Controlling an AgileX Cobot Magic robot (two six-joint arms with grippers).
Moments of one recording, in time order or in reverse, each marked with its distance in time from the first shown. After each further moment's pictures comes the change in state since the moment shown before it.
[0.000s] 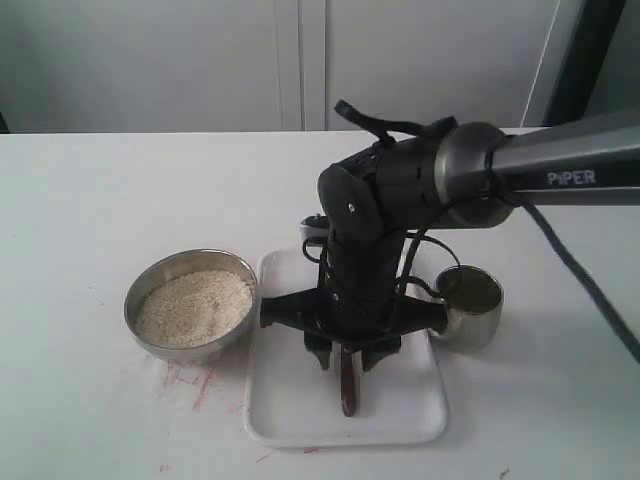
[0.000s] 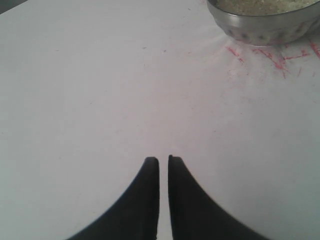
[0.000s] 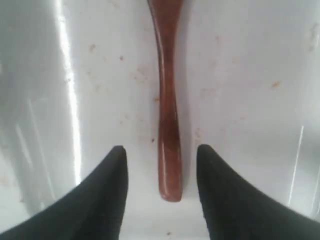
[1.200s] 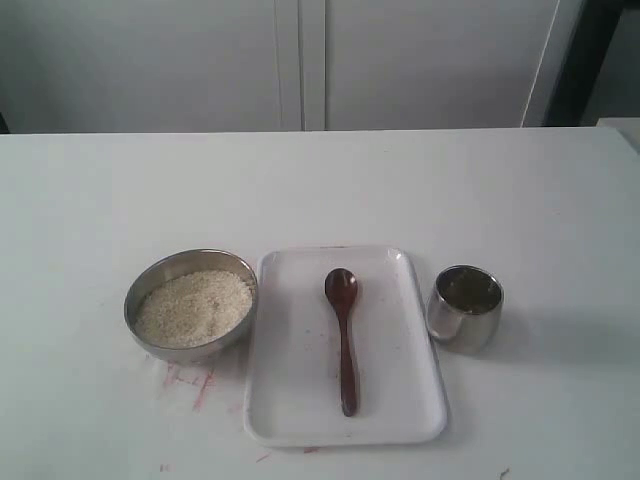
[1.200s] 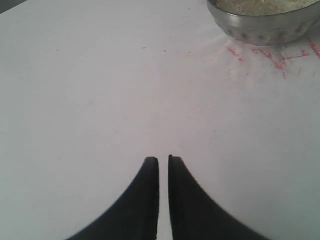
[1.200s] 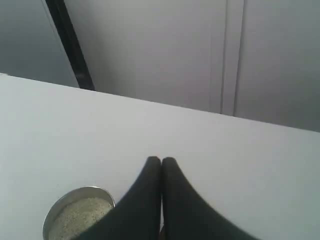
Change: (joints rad) left arm 0.000 0.000 0.000 0.000 0.000 0.000; right arm 0.000 -1.024 0.143 -0.418 -0.240 -0.164
